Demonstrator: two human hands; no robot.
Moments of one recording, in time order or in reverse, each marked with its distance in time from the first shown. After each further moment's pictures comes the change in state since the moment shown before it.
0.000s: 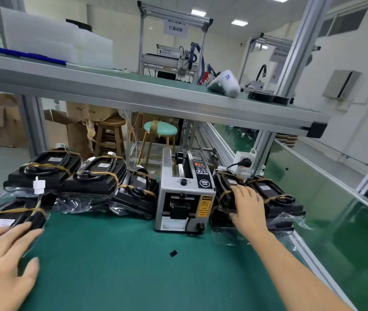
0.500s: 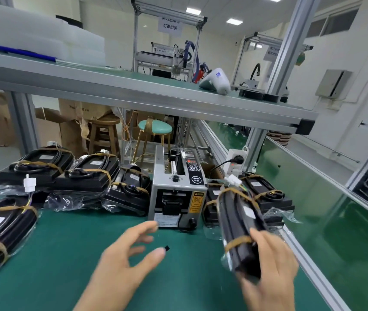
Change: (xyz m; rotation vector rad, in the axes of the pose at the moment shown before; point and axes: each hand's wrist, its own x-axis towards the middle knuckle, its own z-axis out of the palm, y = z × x) left_hand 0.014 0.195 -0.013 -1.155 -0.166 -0.176; right_hand -0.155 -0.023 -0.061 0.434 0.632 -0.015
